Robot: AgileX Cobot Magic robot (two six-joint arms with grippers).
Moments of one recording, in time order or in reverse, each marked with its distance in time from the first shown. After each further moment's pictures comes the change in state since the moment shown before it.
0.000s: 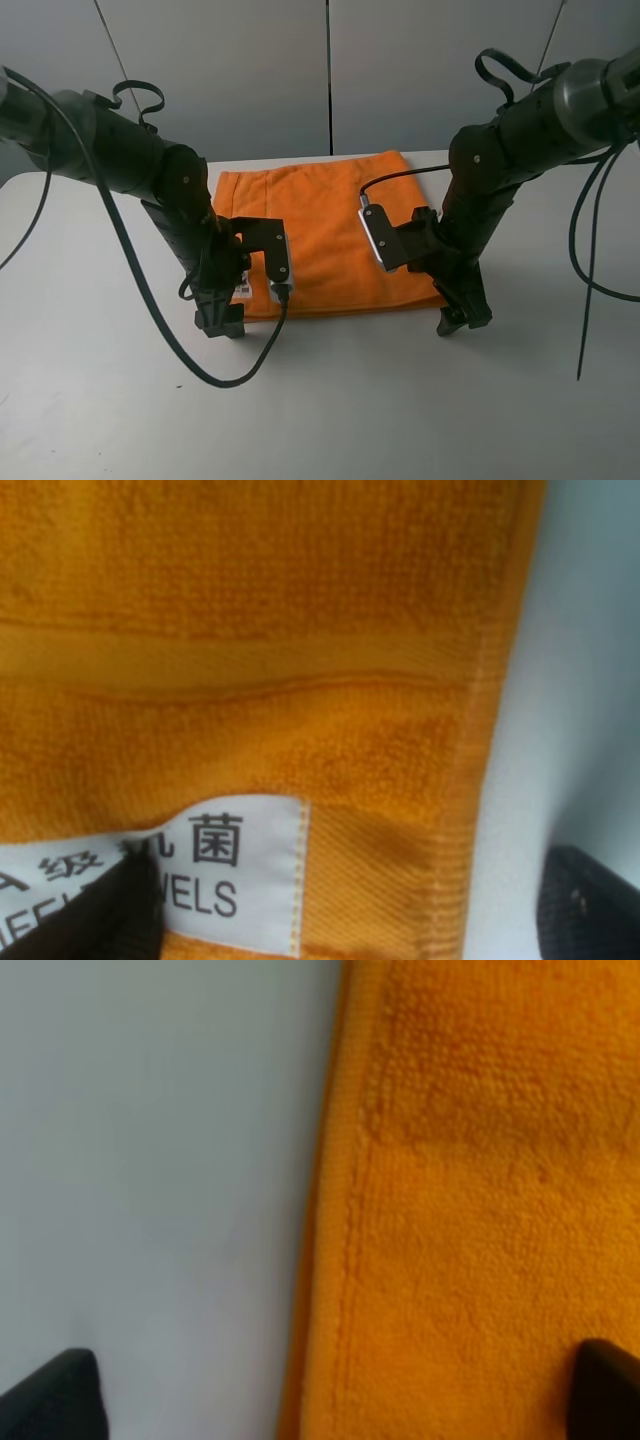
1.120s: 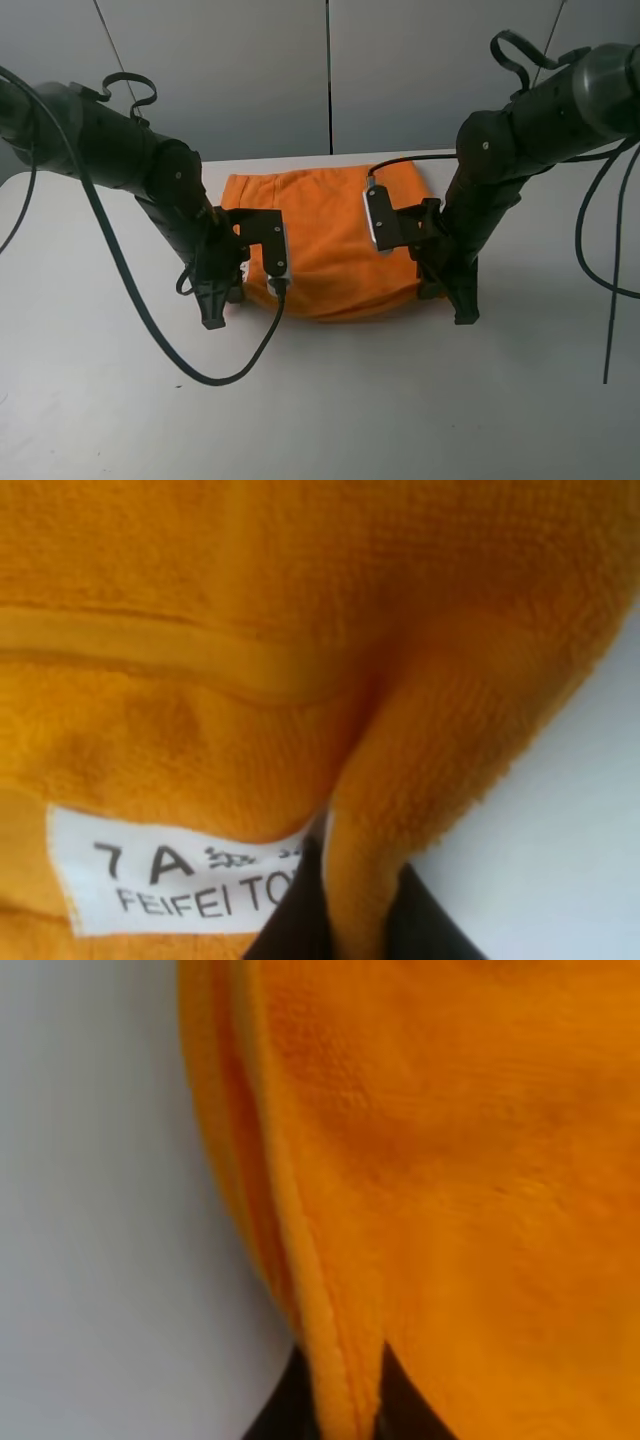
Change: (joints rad) left arm -0.001 -0.063 0.012 0.033 -0.038 -0.012; right arm 0.000 -0.074 0.008 0.085 0.005 0.111
